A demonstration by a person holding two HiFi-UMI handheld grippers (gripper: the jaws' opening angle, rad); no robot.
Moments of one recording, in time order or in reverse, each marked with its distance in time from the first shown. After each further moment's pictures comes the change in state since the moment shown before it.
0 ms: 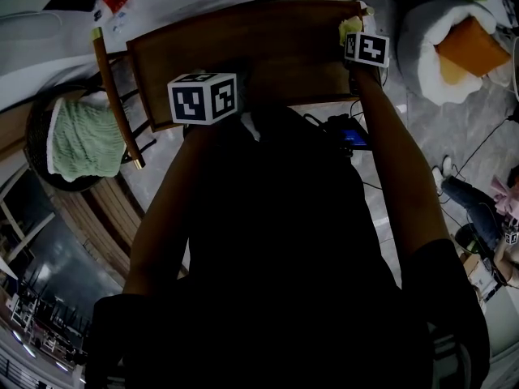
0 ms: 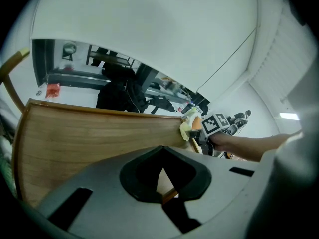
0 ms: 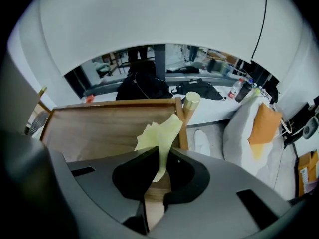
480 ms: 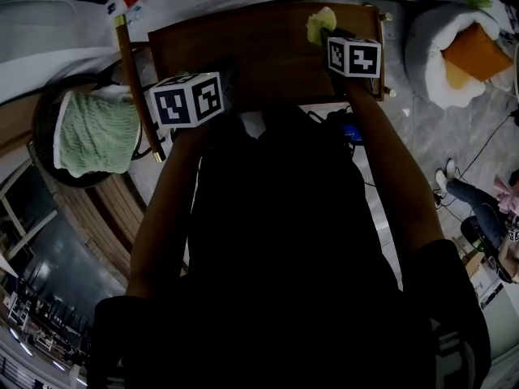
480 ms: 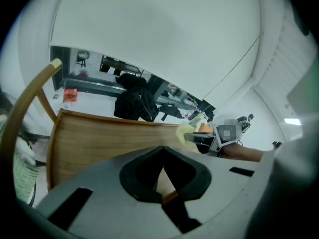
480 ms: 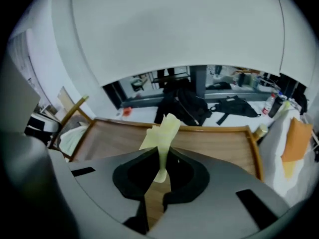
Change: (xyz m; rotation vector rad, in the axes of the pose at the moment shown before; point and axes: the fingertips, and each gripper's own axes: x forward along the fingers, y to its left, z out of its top) left arm -0.074 0.054 0.014 -0.044 -0.062 0.056; right arm -0.052 0.154 0.036 -0.095 -0.171 0.269
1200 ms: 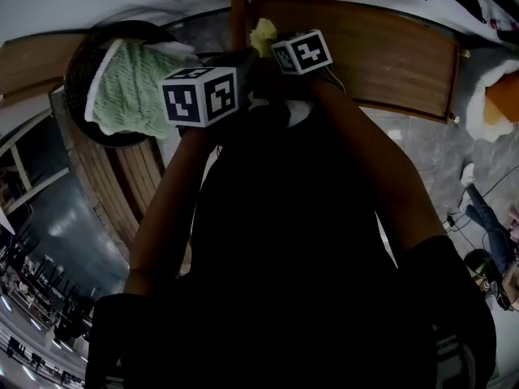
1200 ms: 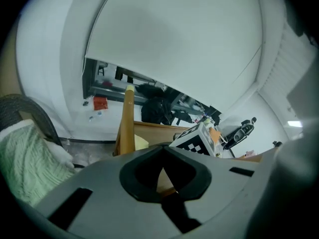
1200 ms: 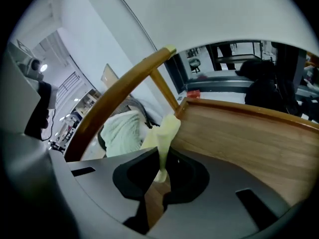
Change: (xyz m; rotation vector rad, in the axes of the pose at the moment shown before) left arm -0.155 0.139 -0.005 -0.024 -0.043 0.066; right arm 0.109 0.392 -0.026 -0.218 0.158 0.475
